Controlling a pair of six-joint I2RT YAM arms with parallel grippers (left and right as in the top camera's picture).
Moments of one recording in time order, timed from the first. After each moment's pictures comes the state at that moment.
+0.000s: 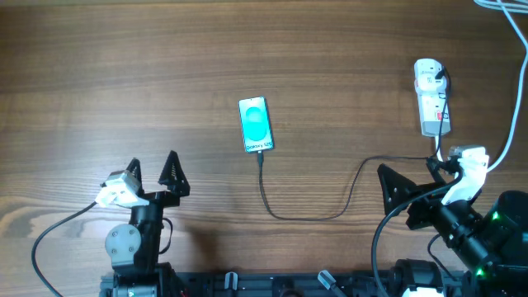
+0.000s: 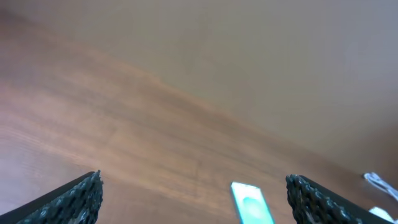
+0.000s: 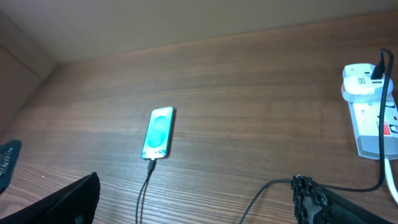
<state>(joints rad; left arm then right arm) 0.09 0.01 0.01 -0.07 0.09 -0.47 -0.08 0.51 0.97 -0.96 -0.41 0.13</state>
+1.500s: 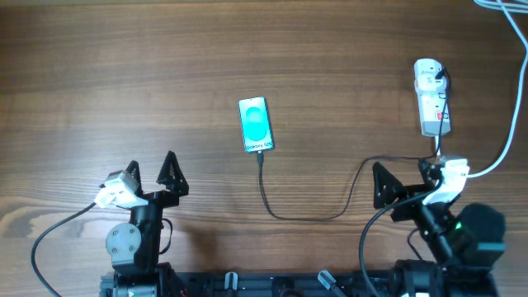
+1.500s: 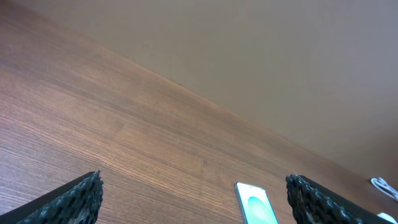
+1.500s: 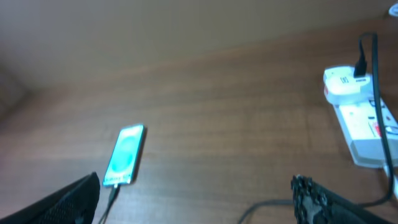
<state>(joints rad) 0.09 0.01 0.01 -0.07 0.07 -0.49 -0.05 0.24 0.48 -0.56 -0.30 0.22</state>
